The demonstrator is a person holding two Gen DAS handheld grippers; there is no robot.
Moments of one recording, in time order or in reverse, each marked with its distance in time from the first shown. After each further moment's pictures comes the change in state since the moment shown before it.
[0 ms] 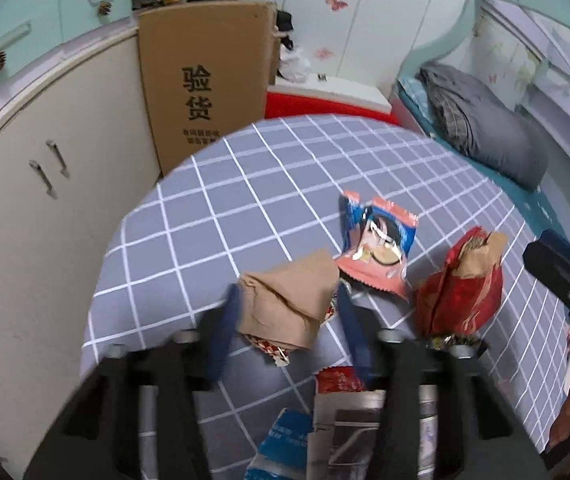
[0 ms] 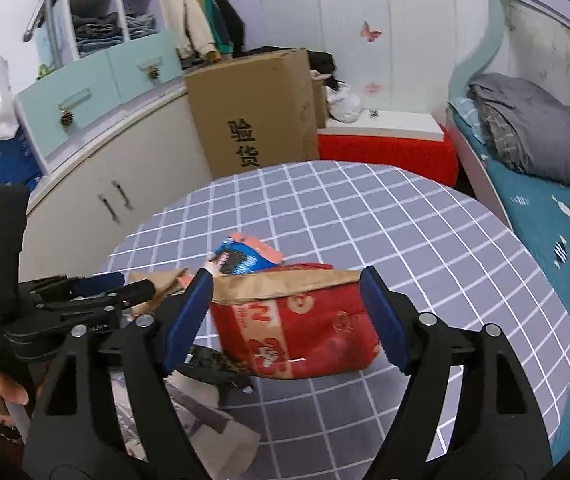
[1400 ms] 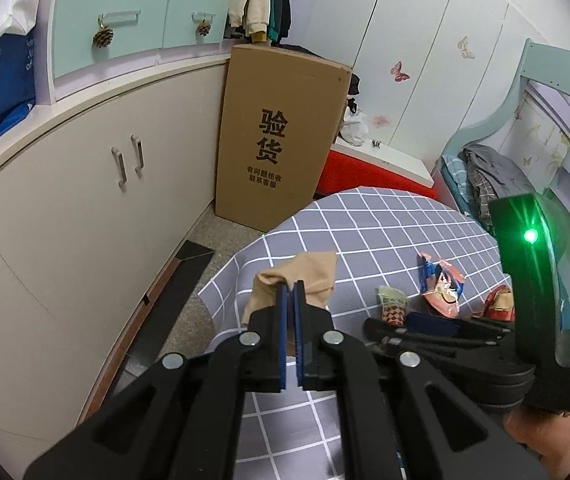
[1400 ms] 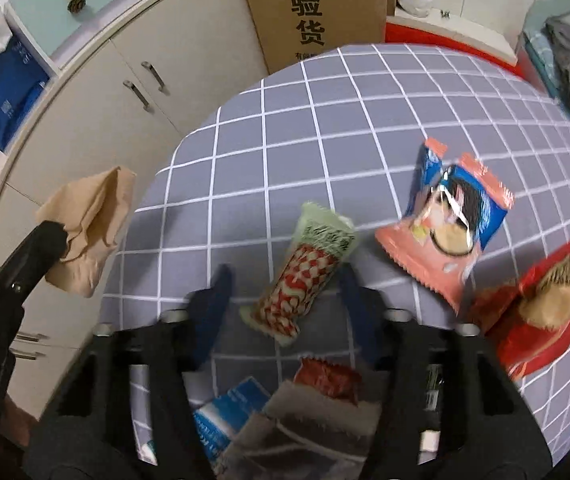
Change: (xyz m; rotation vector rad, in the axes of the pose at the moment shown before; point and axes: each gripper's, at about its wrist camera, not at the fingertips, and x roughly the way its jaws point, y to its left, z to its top) left arm -0.078 0.091 -0.032 -0.217 -0.220 0.090; right arm 0.120 0.138 -0.002 -0.108 0.466 0.071
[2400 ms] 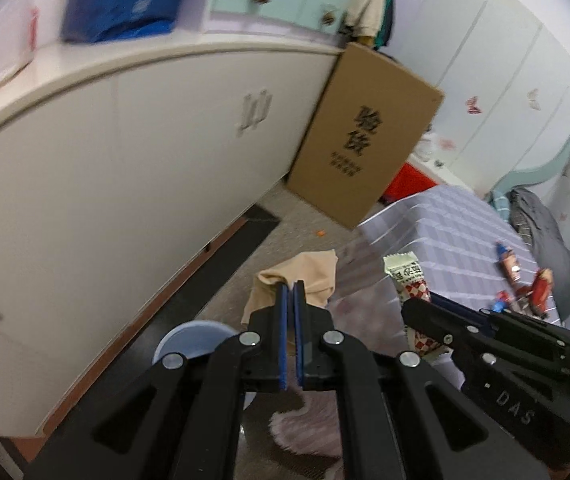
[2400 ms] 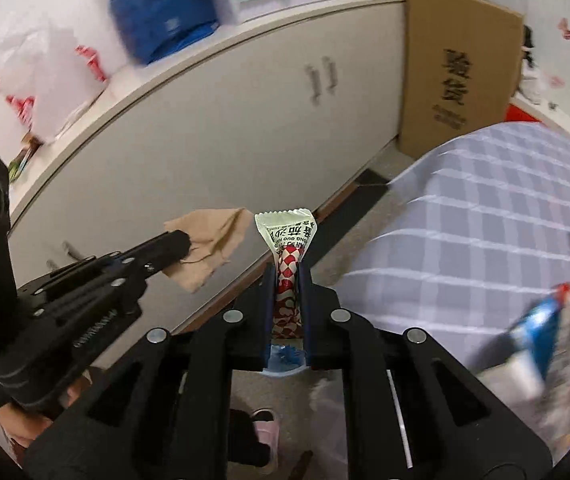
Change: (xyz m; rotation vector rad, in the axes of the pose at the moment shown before) left arm -0.087 0.174 -0.100 -0.271 0.032 0.121; right arm -0.035 0.193 -0.105 -0.347 -0.129 0.261
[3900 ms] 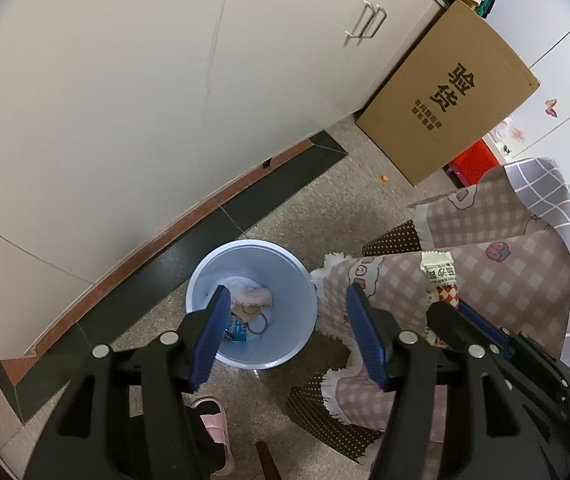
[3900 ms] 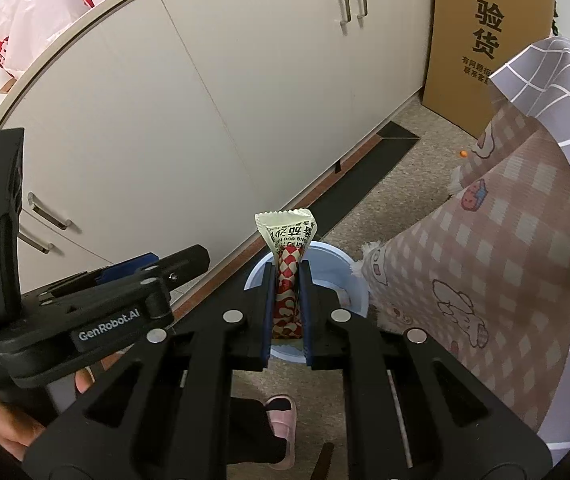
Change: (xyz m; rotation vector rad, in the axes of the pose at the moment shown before) left arm 0.092 0.109 -0.059 -0.213 0.232 0.108; right arm 0.132 0.039 -0.052 0.016 0.116 0.002
